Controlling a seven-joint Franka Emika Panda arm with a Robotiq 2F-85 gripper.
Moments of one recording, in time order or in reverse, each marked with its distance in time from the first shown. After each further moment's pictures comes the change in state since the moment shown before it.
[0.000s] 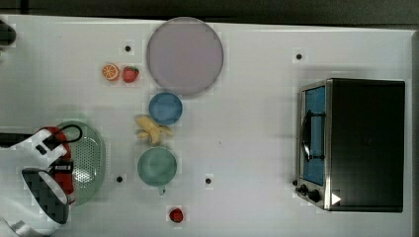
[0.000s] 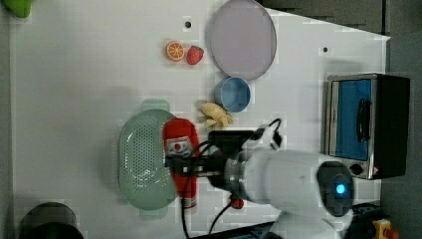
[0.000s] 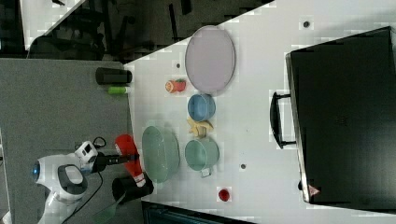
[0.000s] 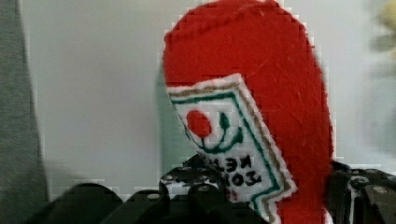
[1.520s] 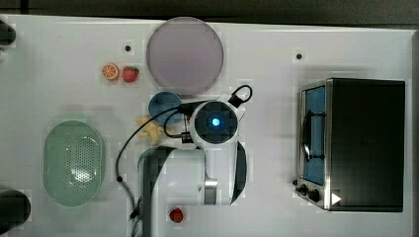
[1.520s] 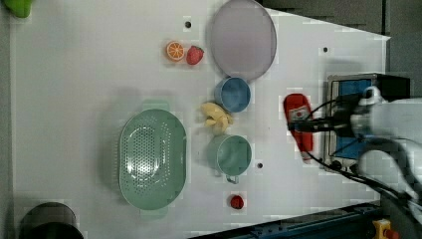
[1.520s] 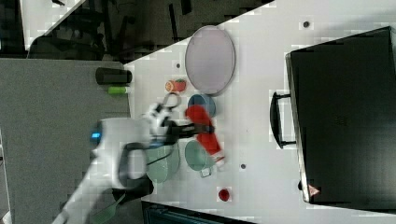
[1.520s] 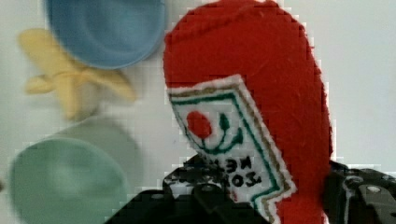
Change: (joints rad) arm -0.147 -0.190 -0.598 -0.195 0.005 -0.112 -0.908
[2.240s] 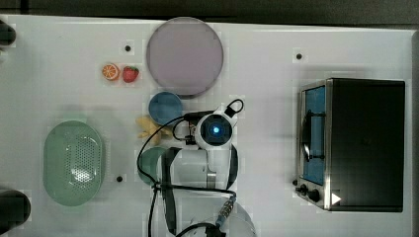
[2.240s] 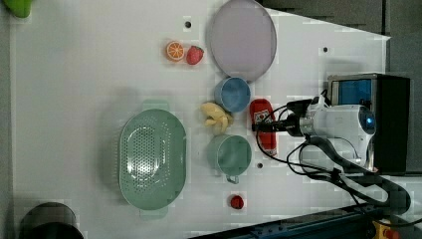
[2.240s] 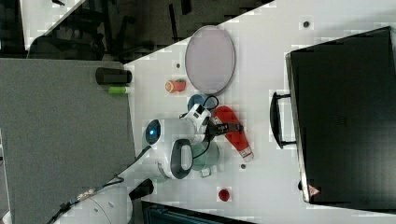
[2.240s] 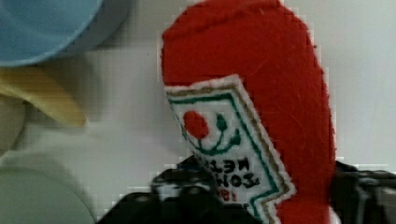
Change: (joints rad) arm 0.010 0.400 -0.024 -0.053 -0.004 0.457 -0.006
